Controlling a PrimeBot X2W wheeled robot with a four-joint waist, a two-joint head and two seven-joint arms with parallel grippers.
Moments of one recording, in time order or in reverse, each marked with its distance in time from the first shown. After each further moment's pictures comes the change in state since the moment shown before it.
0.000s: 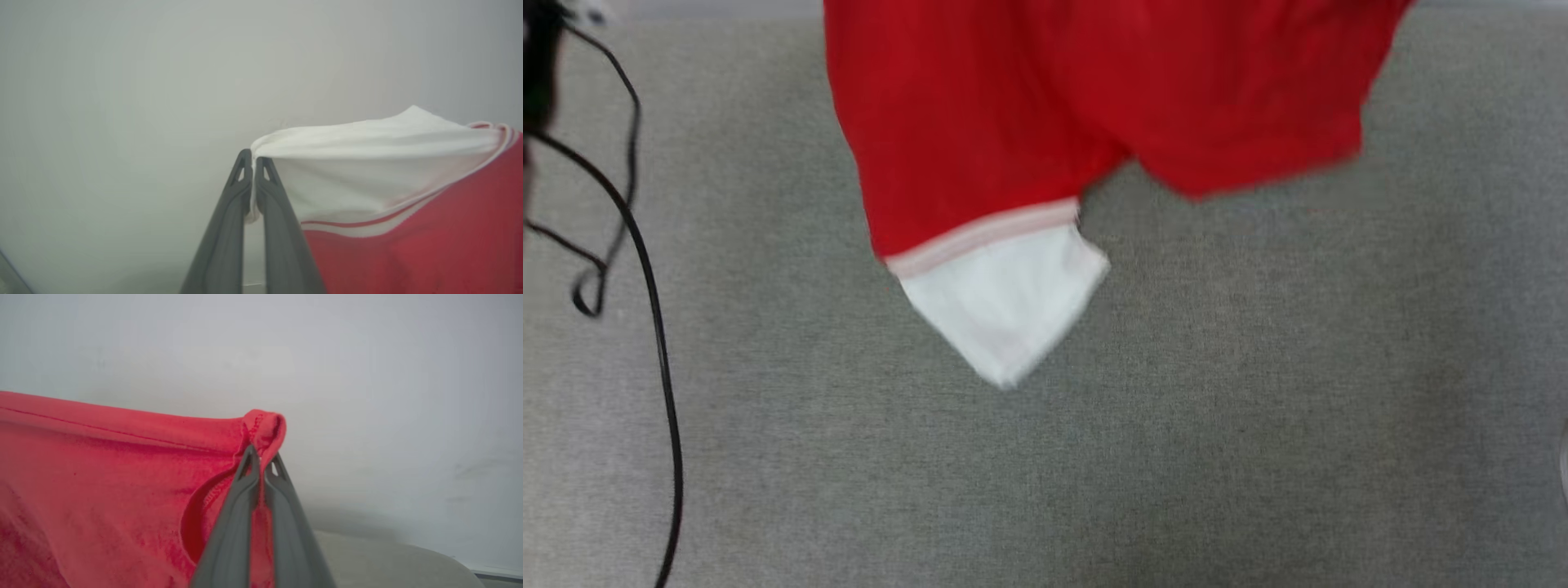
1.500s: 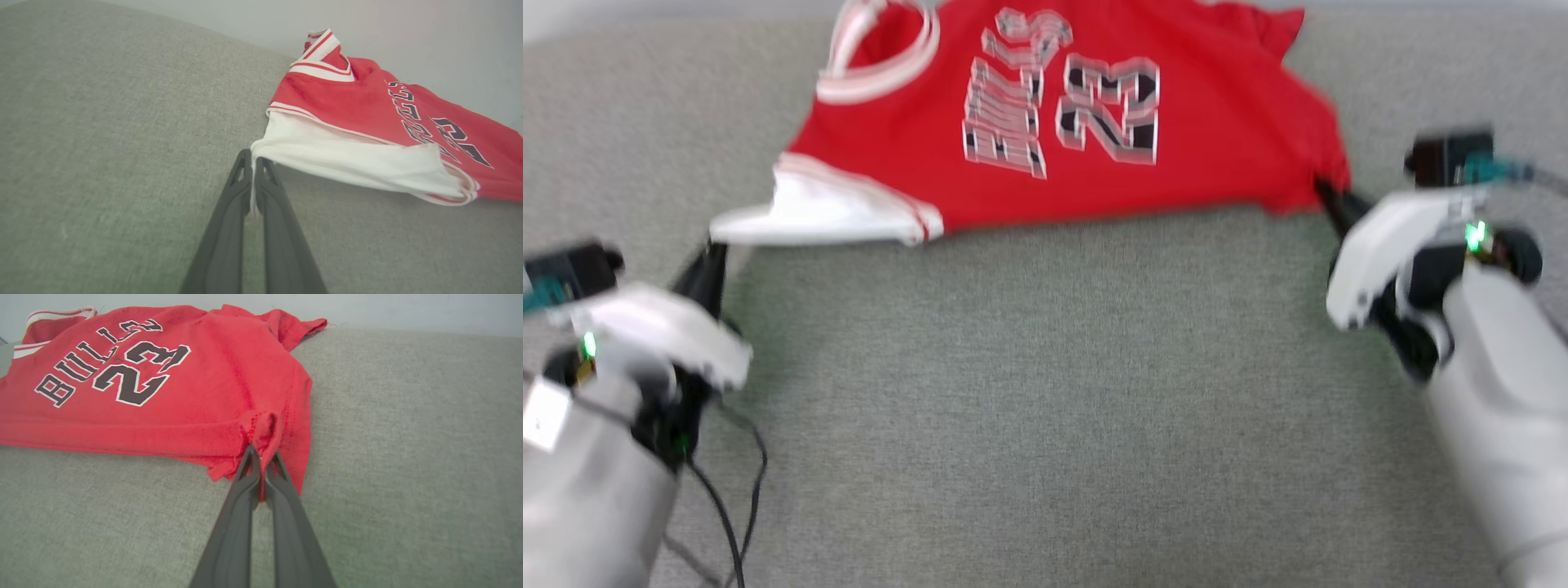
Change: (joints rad) left arm 0.464 -0.079 -0.053 0.271 -0.292 -0.181 -0.130; right arm 0.386 -0.008 0.247 0.280 0.204 0.000 -0.319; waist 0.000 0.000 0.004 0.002
